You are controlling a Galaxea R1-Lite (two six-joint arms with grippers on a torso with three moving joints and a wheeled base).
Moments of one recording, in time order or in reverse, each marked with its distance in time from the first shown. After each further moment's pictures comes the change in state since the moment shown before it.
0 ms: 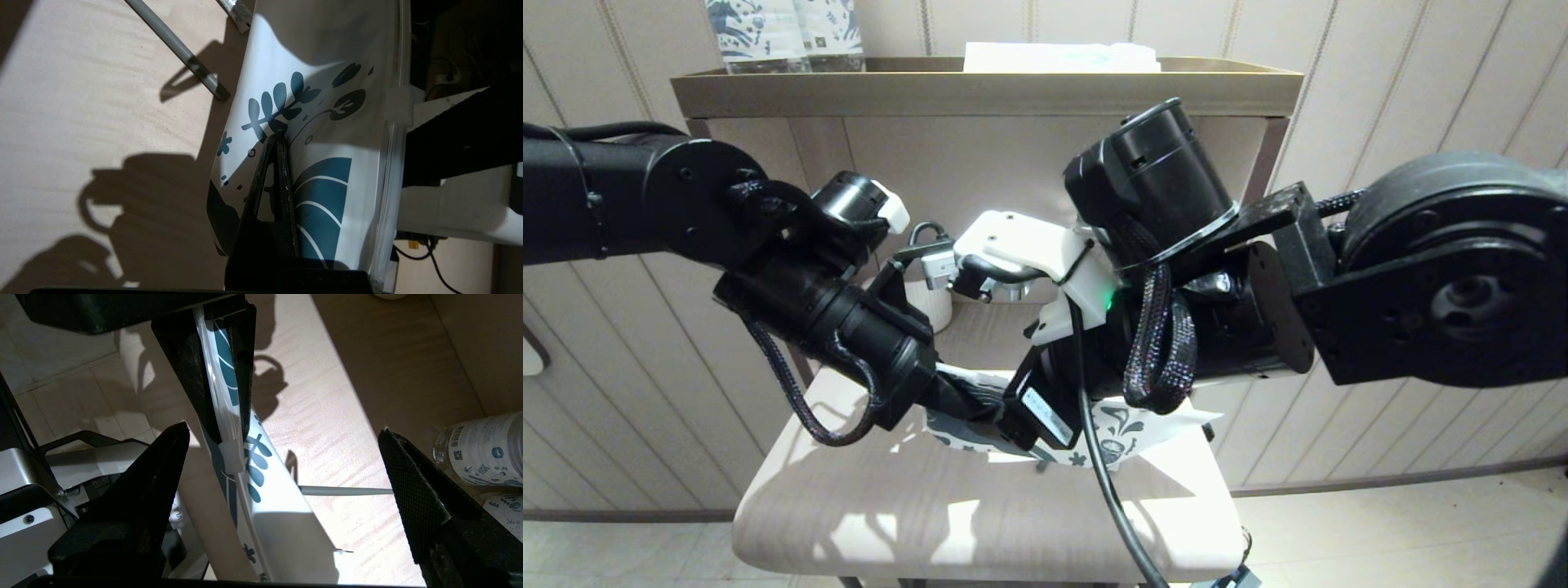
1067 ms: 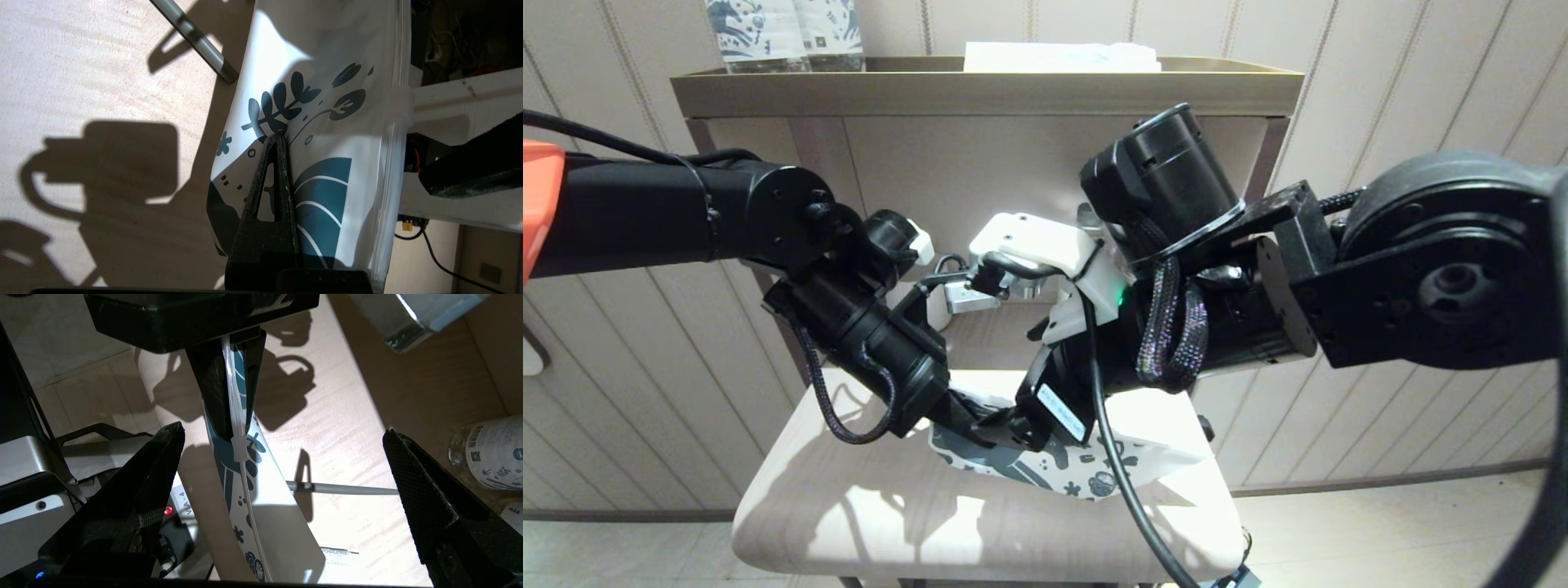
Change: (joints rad) left arm 0.007 0.131 -0.097 0.140 -0.015 0.081; right arm -0.042 -0.001 0.011 0.009 0.089 -0.019
